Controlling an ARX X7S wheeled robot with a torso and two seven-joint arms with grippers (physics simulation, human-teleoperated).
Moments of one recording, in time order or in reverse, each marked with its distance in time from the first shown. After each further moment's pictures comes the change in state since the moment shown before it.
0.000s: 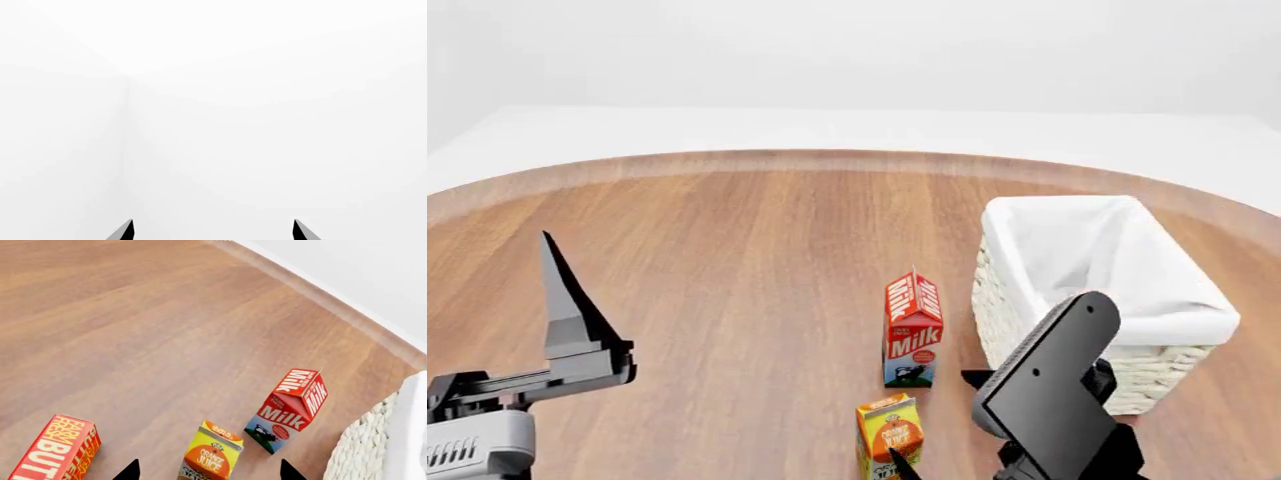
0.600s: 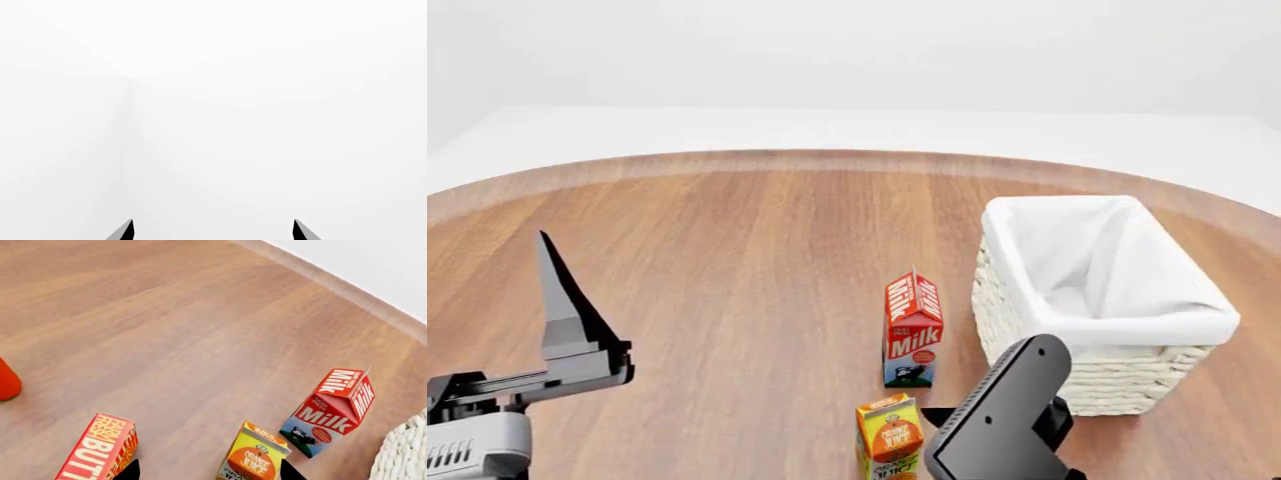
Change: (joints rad) left arm 0.003 -0.007 -0.002 0.003 -0.003 0.005 -0.006; right arm -0.051 -0.129 -0.076 -0.051 0.023 -0.048 0.147
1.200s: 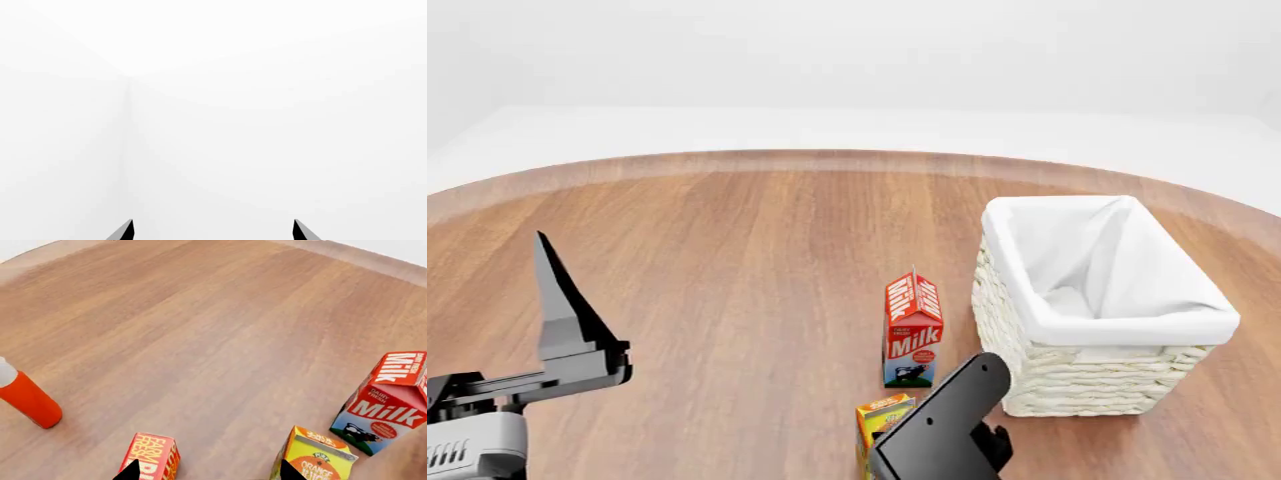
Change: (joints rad) left arm 0.003 -0.006 -0.003 -0.003 -0.011 0.005 -0.004; right arm -0.121 -0.197 -0.076 0.055 -0.067 -0.100 0.119
